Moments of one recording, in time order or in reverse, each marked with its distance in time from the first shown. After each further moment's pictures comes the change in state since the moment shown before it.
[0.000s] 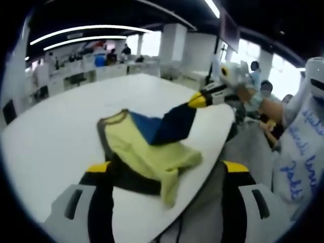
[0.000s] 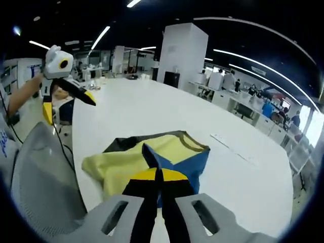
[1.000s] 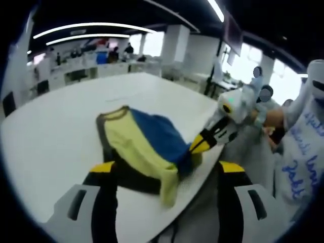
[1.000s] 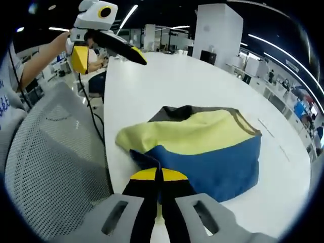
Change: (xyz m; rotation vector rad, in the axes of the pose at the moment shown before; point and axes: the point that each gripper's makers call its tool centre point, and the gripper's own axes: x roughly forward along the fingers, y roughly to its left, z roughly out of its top) left arm 0.005 0.007 -0.012 -0.044 -0.005 -0.013; right arm 0.044 0.117 -0.057 -0.100 0.180 0.284
